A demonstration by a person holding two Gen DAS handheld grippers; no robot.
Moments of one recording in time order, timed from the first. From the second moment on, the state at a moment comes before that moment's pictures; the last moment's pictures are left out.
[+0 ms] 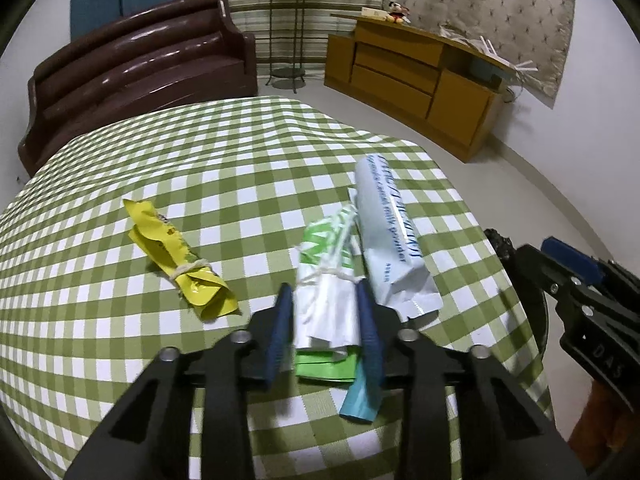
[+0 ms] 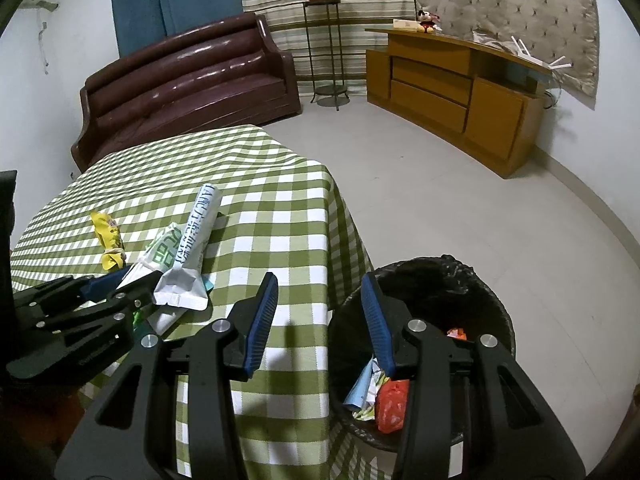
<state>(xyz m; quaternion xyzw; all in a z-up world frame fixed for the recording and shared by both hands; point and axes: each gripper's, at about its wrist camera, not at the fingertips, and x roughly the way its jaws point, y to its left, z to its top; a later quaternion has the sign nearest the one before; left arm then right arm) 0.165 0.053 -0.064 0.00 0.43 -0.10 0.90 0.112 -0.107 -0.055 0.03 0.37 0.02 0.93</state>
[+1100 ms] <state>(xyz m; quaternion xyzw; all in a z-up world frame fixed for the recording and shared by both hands) 0.120 0.142 -0.043 -0.04 0.38 -0.02 0.92 0.129 -0.034 -0.044 0.00 0.37 0.07 0.93</state>
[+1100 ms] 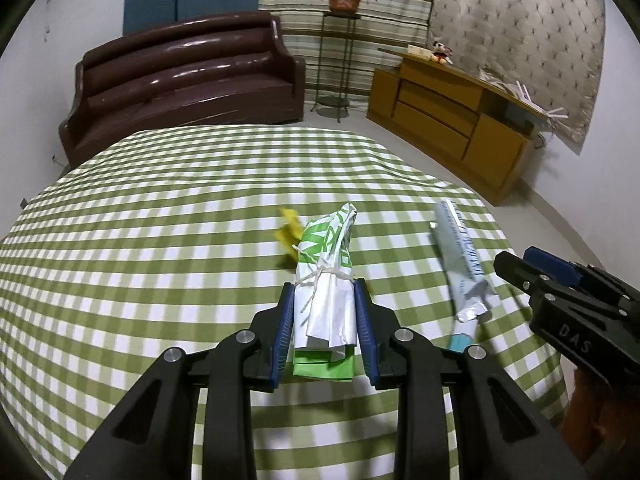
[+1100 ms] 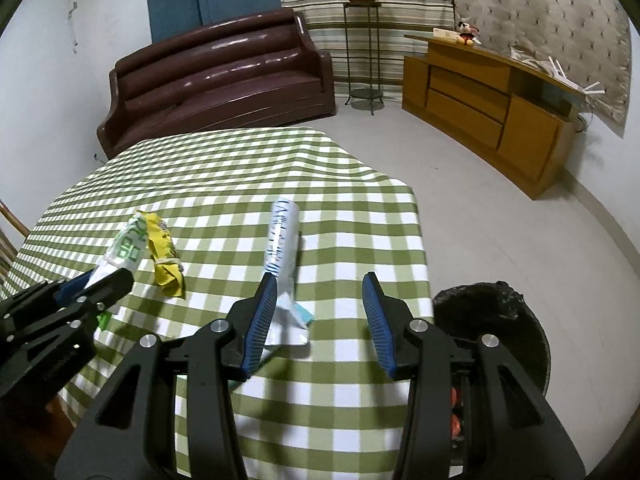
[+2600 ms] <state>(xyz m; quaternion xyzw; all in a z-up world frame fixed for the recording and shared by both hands) 0.105 0.226 -0.051 -0.07 0.37 0.05 0.92 0.162 0.021 -0.065 -0.05 0.39 0.05 0.92</state>
